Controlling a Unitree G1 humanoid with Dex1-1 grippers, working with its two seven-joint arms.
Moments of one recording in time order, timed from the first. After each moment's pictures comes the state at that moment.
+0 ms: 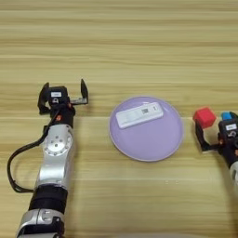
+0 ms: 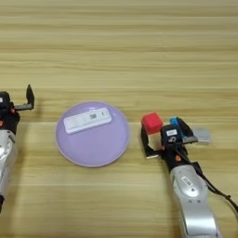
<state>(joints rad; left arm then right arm) -0.22 0.06 0.11 0.37 -0.02 -0.28 0.09 0.11 -0.19 -0.04 0.00 -0.05 -0.05 0.14</state>
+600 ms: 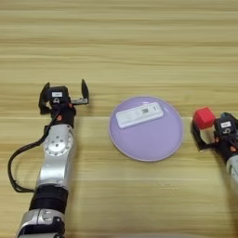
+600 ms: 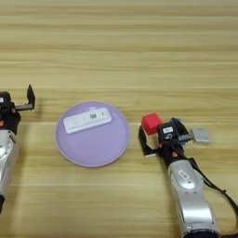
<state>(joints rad) -0.22 0.06 0.11 0.37 -0.02 -0.27 0.10 0.05 -0.20 -0.04 0.12 -0.05 -0.04 0.15</state>
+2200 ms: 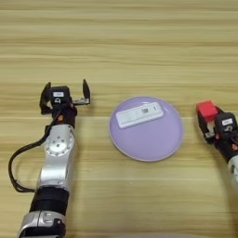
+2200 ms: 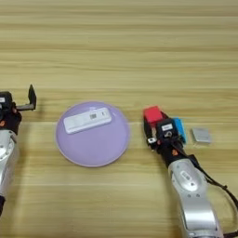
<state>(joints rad) -0.21 0.05 0.10 0.33 -0.01 -0.25 0.10 0.13 -0.21 -0.02 -0.12 -0.02 -0.05 0.21</state>
